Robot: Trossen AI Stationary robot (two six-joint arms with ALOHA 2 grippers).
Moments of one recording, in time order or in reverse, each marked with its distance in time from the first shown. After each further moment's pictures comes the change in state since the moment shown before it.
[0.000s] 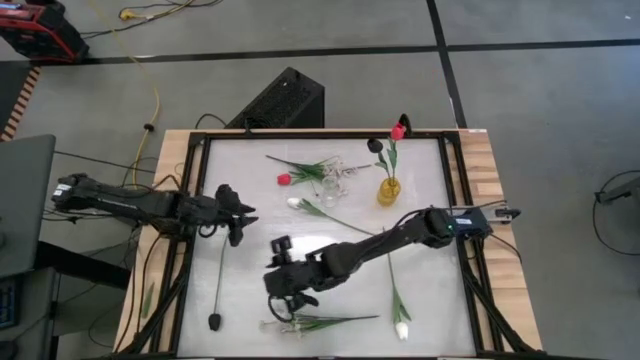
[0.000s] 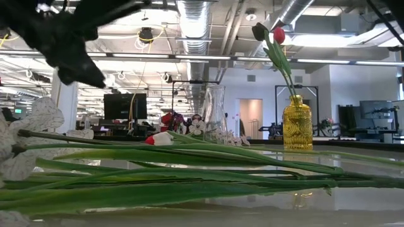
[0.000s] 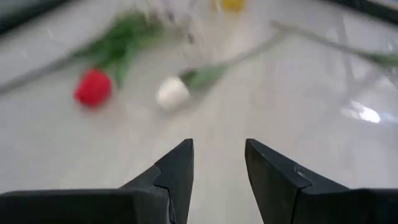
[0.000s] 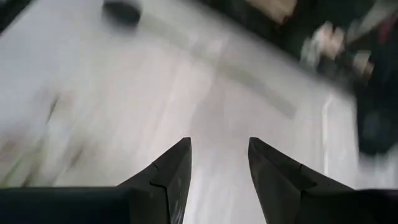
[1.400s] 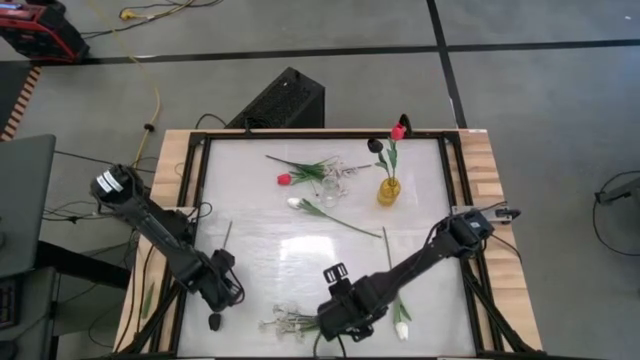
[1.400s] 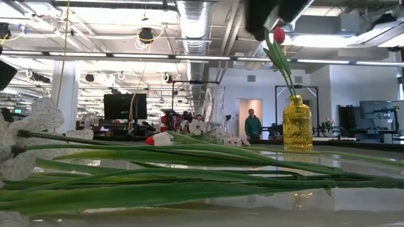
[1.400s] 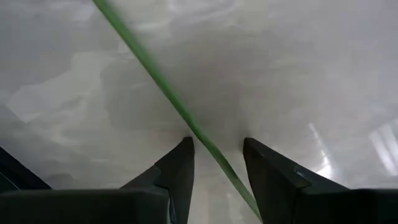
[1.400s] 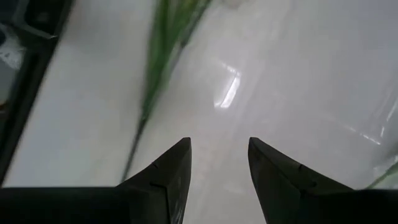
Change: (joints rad) left arm -0.687 0.831 0.263 -0.285 0.373 -1.323; right arm 0.210 -0.115 -0.091 -0.603 -0.155 0.278
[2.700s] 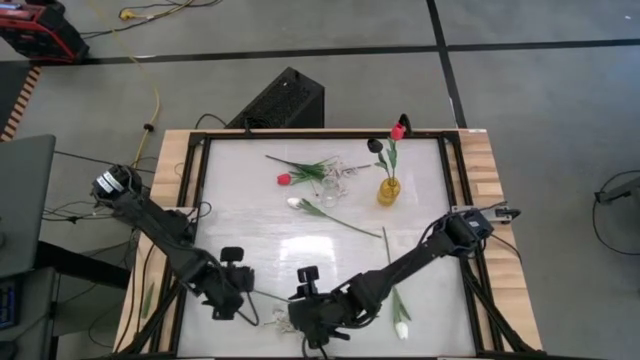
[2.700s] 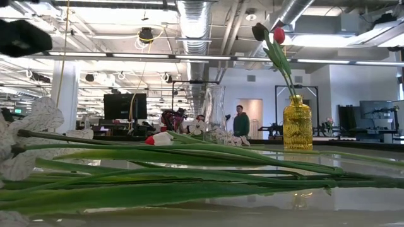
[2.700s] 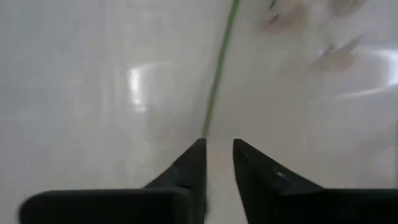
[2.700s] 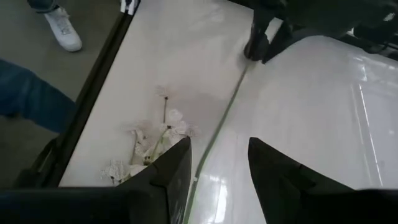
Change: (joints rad) left arm 0.064 -0.036 0.264 -0.117 -0.224 1.113; right arm -0.035 0.000 -0.082 0.646 0.210 0.027
